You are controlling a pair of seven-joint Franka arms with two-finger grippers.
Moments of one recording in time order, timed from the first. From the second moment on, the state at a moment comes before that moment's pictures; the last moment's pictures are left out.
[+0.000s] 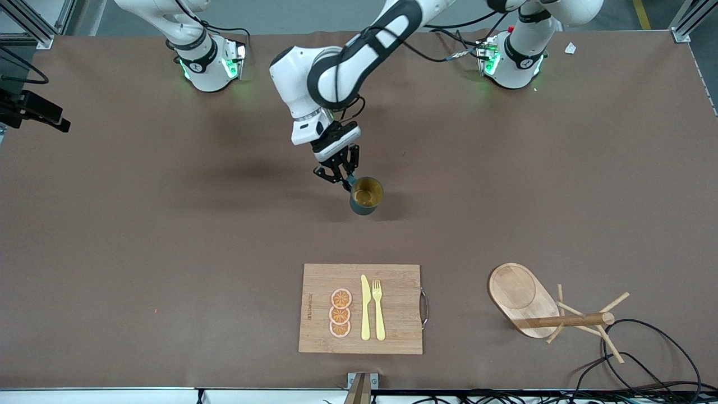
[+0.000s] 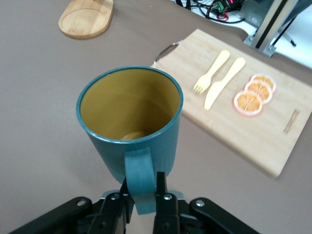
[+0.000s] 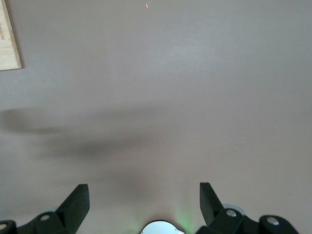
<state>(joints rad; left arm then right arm) -1.02 0.72 -0.04 -1.28 0.69 1.86 -2.00 -0.02 -0.06 -0.08 -1.56 0.01 1.42 0.02</state>
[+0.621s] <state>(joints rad) -0.78 0.49 -0.04 -1.28 0.35 1.87 -1.66 -0.02 -0.06 -0.07 -1.56 0.01 1.42 0.02</state>
